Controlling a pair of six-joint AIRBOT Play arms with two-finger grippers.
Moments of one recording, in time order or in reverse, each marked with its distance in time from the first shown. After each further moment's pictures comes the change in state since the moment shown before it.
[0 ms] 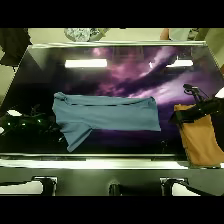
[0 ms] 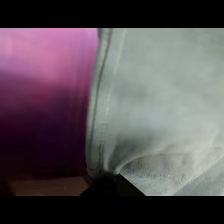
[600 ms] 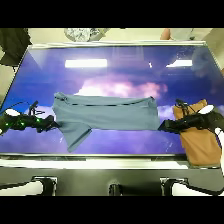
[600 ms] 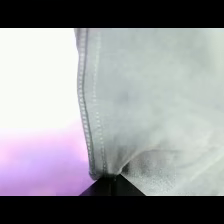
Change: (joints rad) left arm -0.009 0.064 -0.006 0.005 0.029 0.051; right arm 0.000 -0.078 -0.288 0.156 -0.306 0.021
